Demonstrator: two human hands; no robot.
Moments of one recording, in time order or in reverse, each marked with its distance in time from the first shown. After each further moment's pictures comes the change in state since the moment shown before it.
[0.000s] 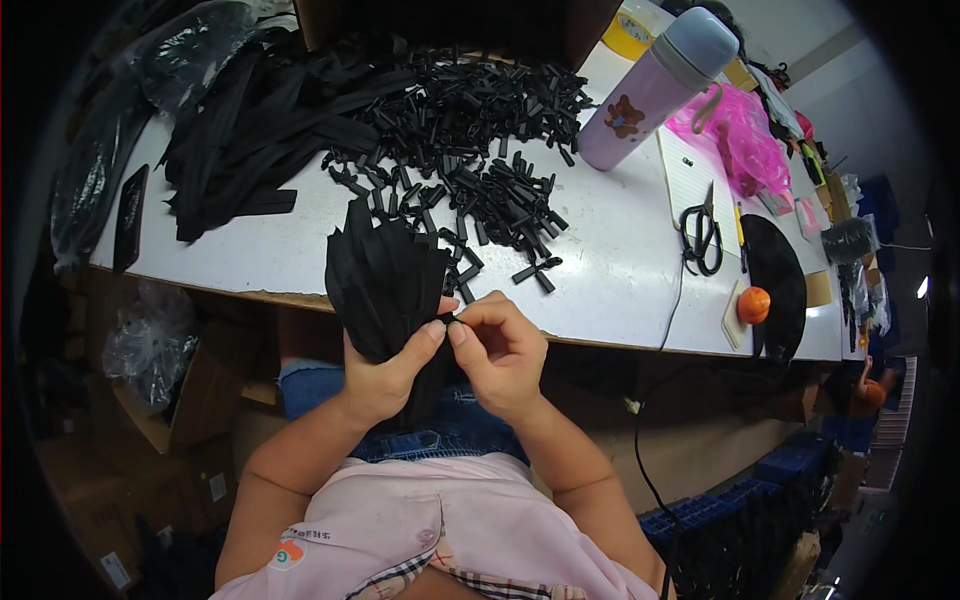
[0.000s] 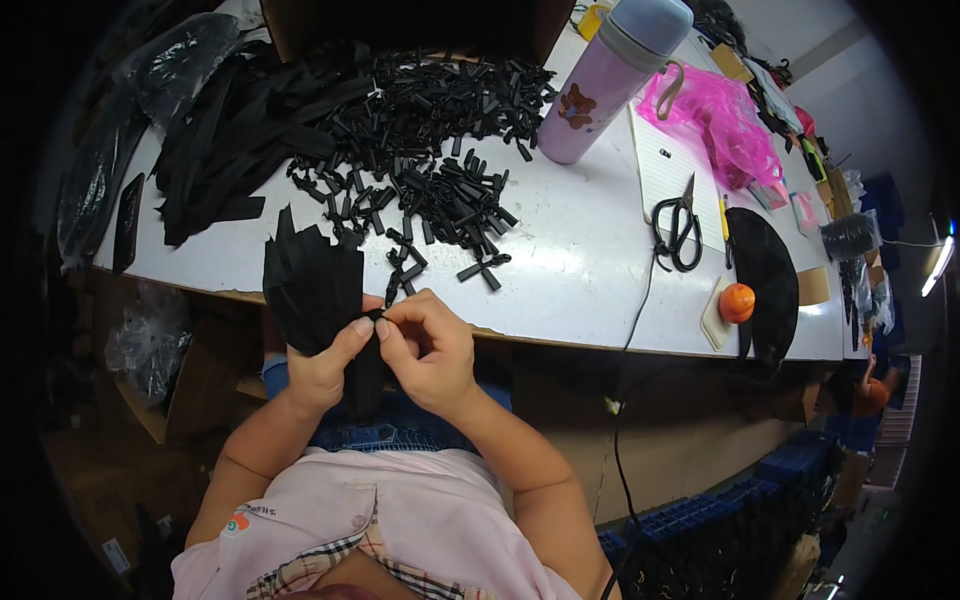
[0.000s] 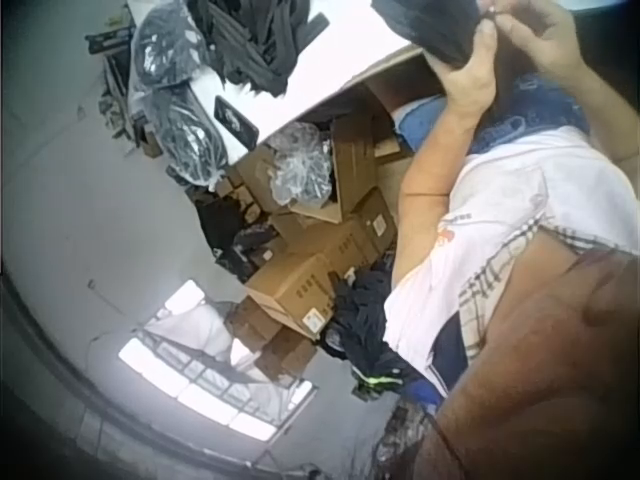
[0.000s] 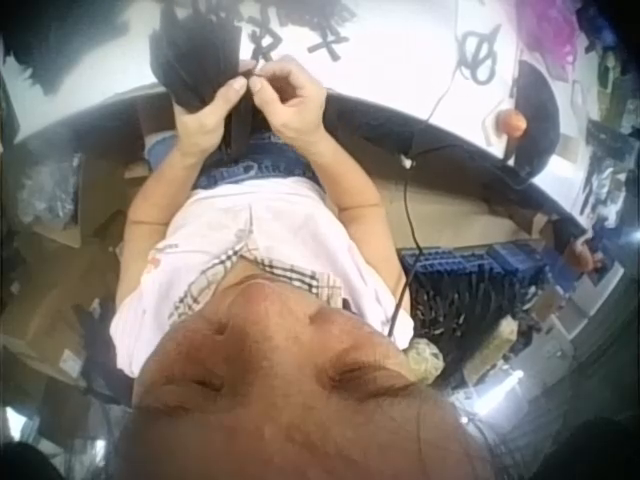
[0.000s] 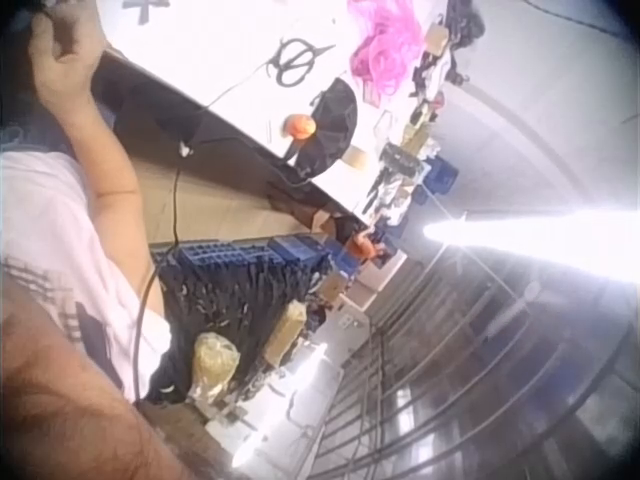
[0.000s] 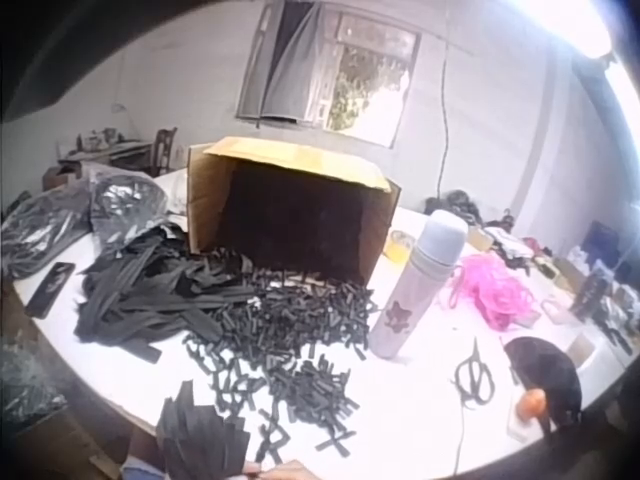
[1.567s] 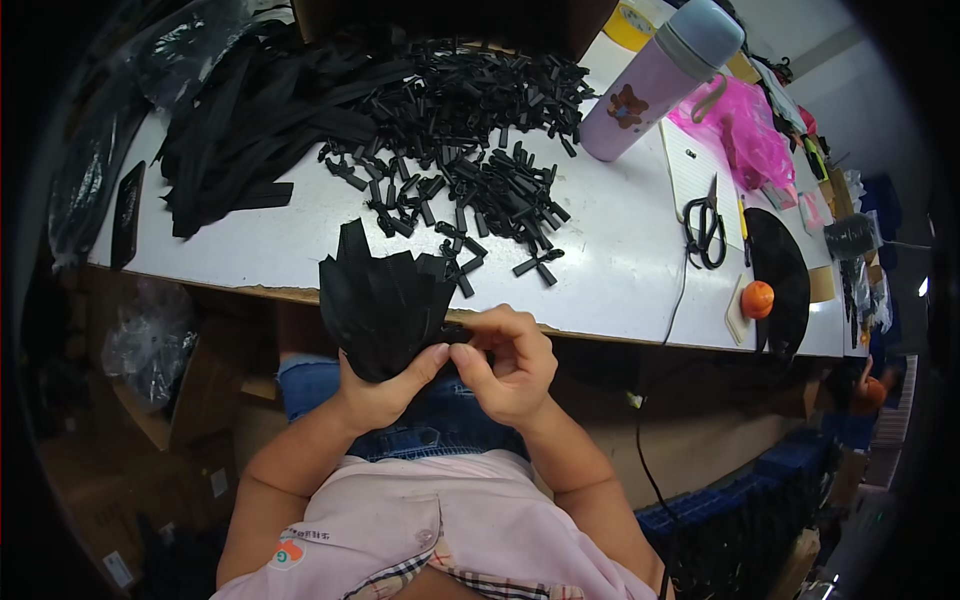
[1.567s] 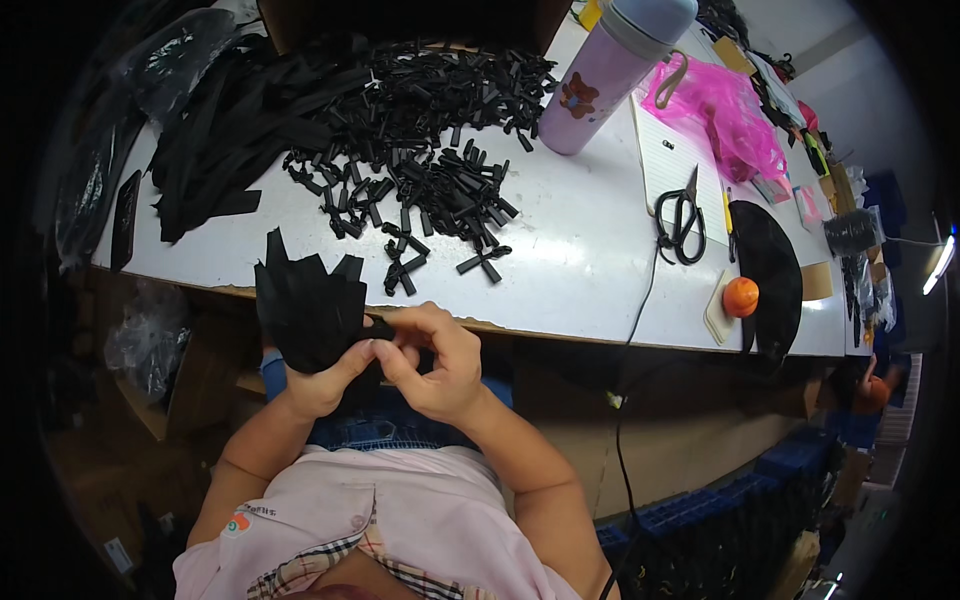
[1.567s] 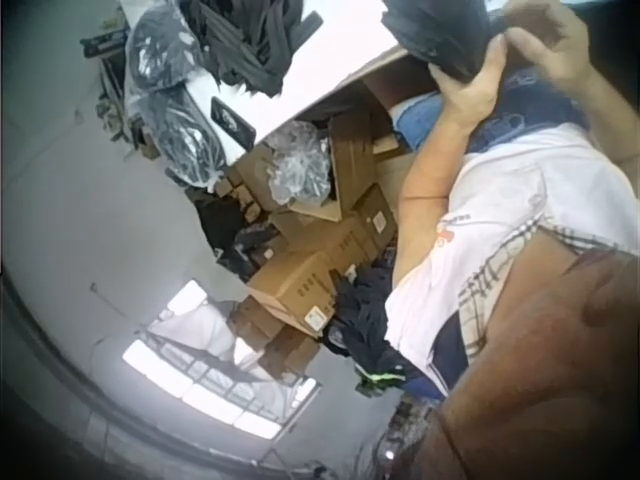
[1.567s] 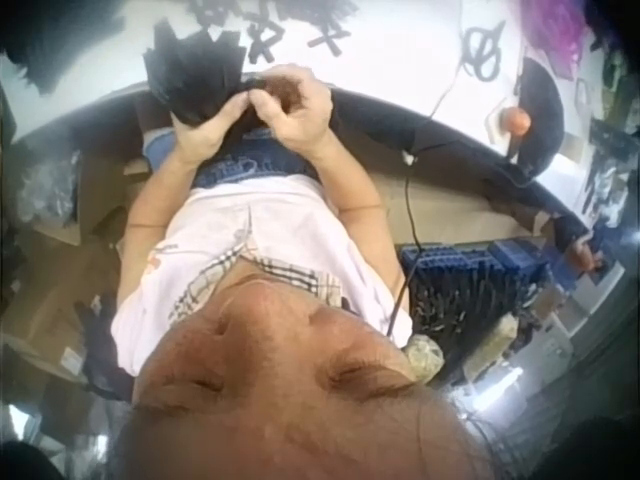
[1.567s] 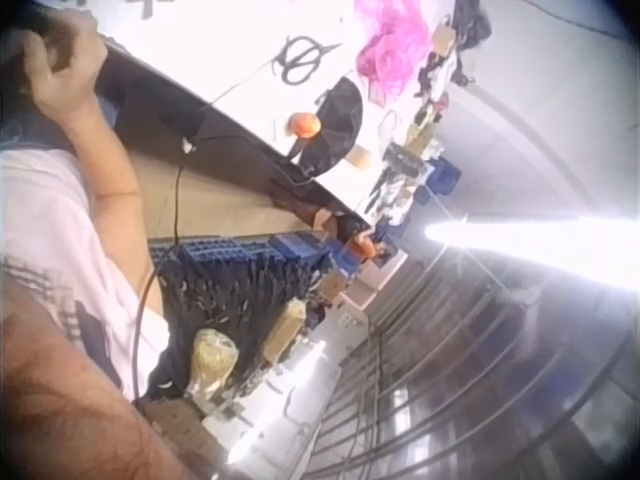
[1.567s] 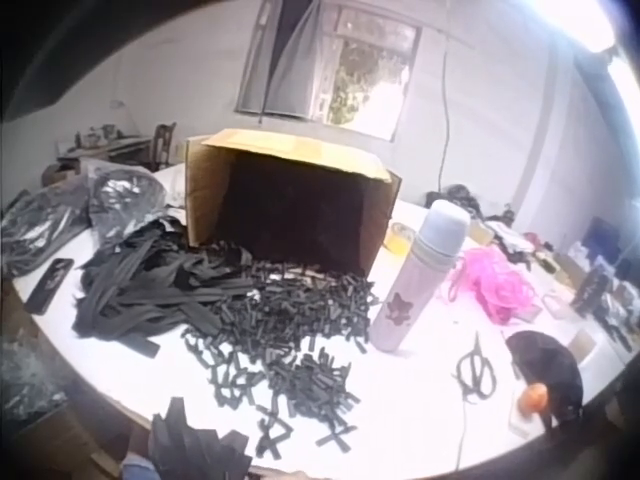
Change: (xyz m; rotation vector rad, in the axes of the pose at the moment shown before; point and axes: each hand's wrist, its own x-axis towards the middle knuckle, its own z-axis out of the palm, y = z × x) left_hand -0.012 -0.005 -0.008 0.148 -0.062 0.038; right_hand -0.006 -0.011 -0.003 -0.123 -0.038 -0.179
